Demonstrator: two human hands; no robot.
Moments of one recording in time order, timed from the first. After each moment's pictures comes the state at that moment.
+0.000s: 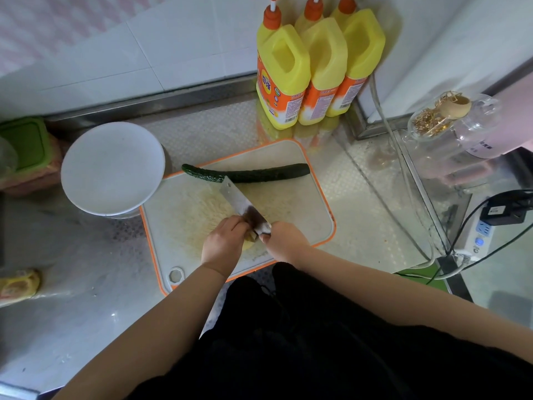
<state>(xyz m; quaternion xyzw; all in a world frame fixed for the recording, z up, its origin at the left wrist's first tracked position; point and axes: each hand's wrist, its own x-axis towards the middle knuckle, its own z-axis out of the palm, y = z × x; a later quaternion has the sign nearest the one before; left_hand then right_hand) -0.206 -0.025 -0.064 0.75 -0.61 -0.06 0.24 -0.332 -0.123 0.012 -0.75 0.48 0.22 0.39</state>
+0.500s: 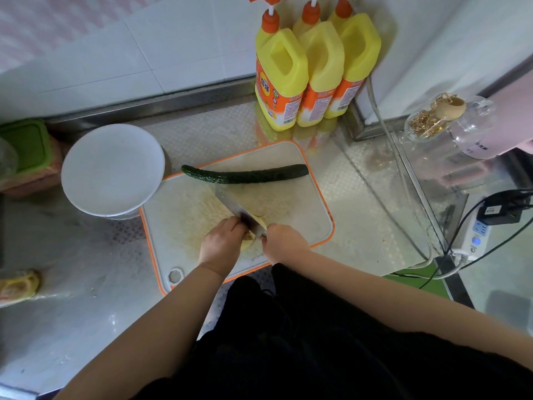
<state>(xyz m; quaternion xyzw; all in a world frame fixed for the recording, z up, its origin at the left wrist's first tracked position) -0.205 -0.024 -0.059 0.75 -0.62 -0.06 0.22 -0.333 -0.118 0.027 -0.80 0.46 0.22 0.33</state>
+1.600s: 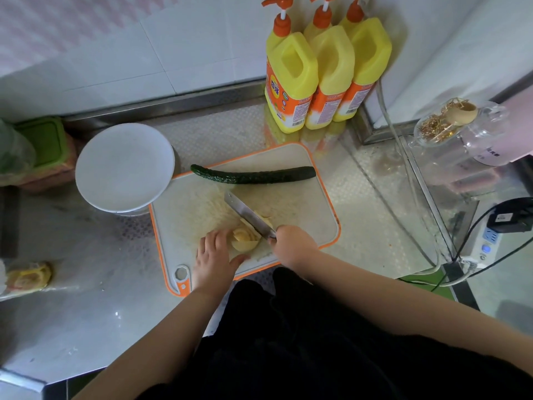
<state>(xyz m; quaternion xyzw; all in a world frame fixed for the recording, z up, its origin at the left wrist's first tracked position) -0.216 0.023 -0.045 0.86 -0.46 -0.15 0.15 -0.342 -0.120 0.018 -0.79 0.46 0.21 0.34</state>
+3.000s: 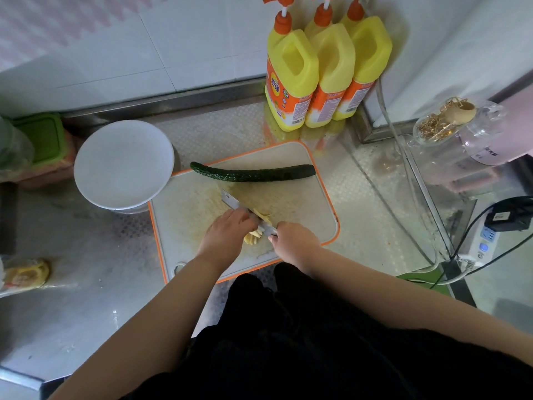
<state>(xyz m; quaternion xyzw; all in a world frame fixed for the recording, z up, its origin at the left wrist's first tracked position) -0.195 -0.026 -0.023 0.73 -0.66 -0.09 0.16 -0.345 -0.125 0.014 -0.81 0.44 0.23 0.31</state>
